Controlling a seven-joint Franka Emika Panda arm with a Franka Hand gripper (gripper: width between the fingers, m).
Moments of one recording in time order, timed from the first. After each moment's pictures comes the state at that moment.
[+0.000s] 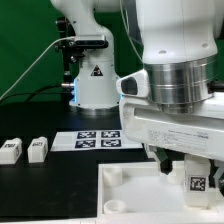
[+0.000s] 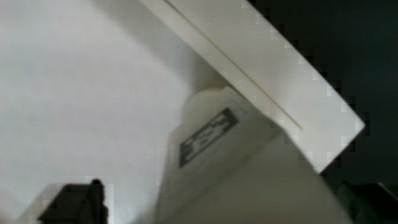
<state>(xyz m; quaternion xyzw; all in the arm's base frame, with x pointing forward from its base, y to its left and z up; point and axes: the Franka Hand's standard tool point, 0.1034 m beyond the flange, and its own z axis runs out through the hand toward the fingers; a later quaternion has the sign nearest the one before) 0.631 0.114 0.068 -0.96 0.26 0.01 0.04</state>
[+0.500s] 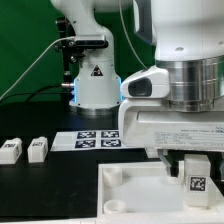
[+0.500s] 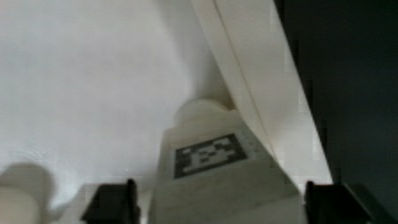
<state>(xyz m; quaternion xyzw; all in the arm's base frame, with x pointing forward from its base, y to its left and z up) 0.630 0.119 0.069 -0.98 0.20 0.00 0.04</state>
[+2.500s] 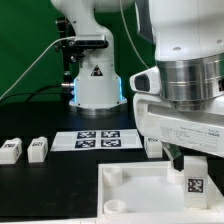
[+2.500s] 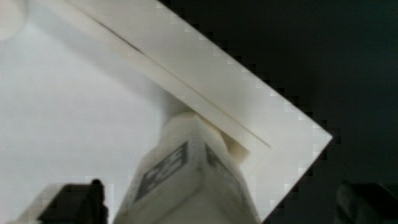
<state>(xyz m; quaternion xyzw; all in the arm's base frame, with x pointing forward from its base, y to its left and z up) 0.633 0.126 0.071 -0.90 0.43 0.02 0.06</state>
